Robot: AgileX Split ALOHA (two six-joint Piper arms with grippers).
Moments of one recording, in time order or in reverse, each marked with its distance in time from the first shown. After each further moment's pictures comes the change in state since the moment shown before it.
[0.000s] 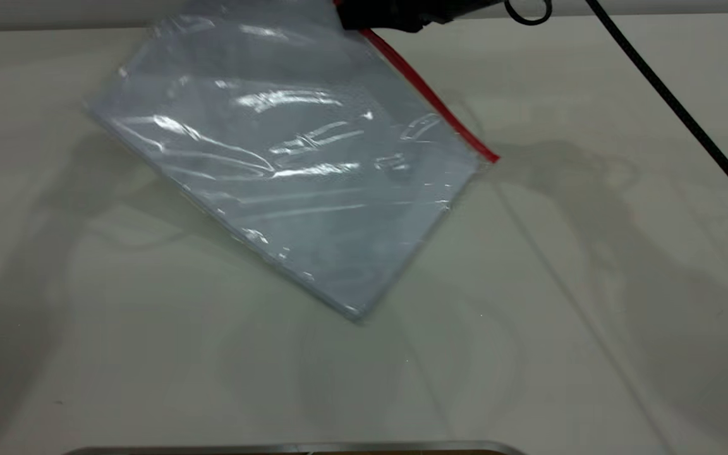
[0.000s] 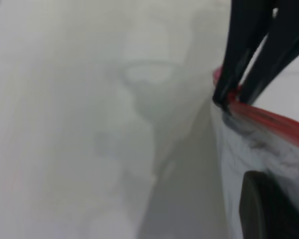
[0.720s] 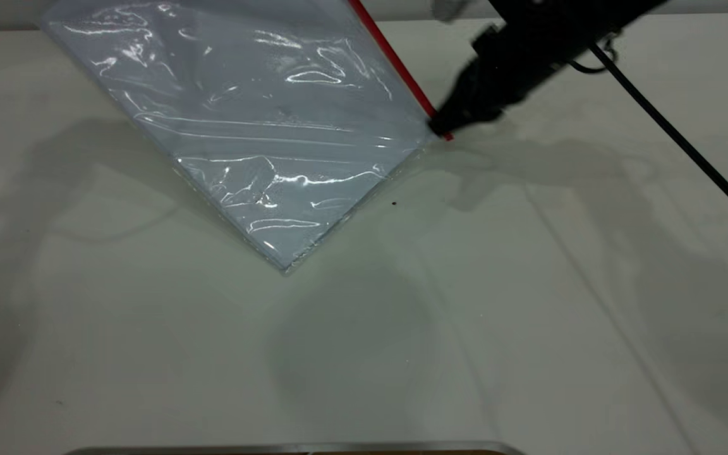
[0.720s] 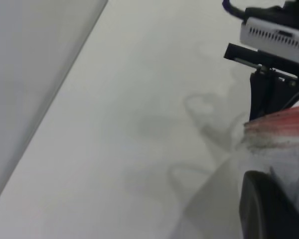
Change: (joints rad) left arm 0.075 -0.028 0.001 -0.176 0.007 0.116; right arm -0.072 0.065 0.001 -0.547 -0.121 0.335
